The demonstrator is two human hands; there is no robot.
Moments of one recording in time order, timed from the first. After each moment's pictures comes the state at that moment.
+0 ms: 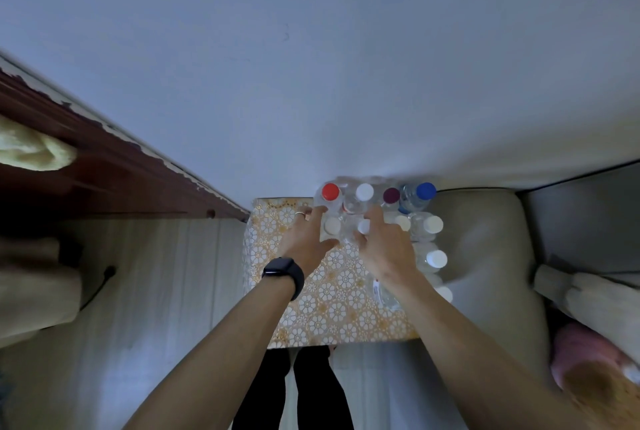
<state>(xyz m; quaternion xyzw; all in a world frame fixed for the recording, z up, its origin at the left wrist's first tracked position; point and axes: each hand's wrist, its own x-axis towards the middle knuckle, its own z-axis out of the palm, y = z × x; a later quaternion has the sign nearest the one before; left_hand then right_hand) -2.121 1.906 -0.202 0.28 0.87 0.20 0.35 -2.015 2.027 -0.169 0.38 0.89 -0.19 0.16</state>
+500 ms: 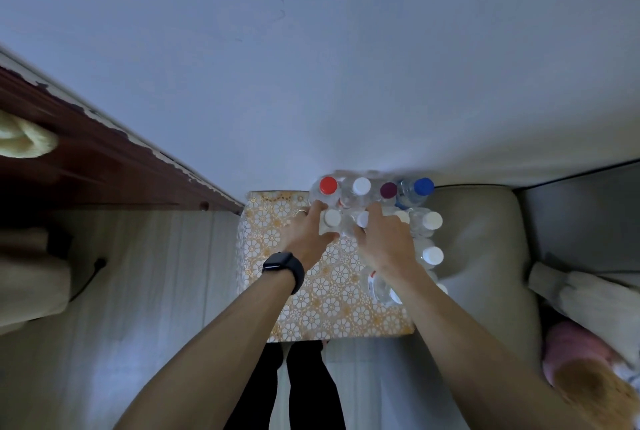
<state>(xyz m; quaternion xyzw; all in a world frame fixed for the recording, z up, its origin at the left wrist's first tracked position) -2.115 1.913 -0.213 0.25 0.87 0.24 0.34 -2.016 2.035 -0.176 0.38 0.89 -0.17 0.18</state>
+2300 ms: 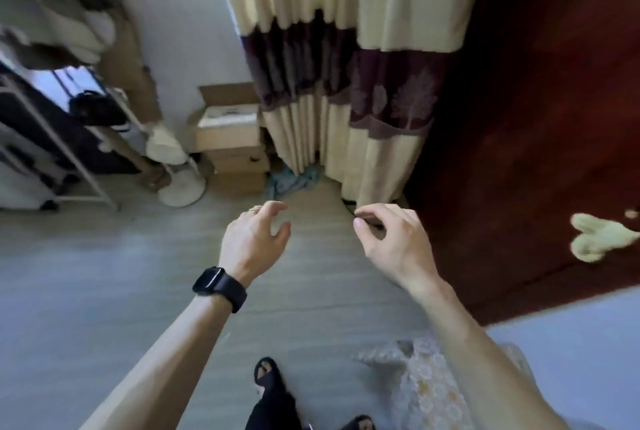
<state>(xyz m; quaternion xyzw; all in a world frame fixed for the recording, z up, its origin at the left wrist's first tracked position) -1.782 1.375 0.136 -0.40 0.89 0.20 -0.12 -1.950 1.541 0.152 -0.41 0.84 -0.35 0.06</state>
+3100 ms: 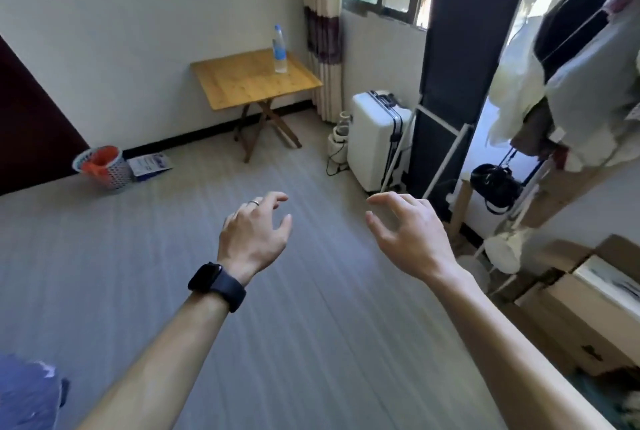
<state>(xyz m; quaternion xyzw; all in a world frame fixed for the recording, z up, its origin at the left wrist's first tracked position) -1.191 1.099 0.220 -0.81 0.53 0.03 -0.24 -1.427 1.008 0.225 -0.82 0.48 -0.25 0.19</state>
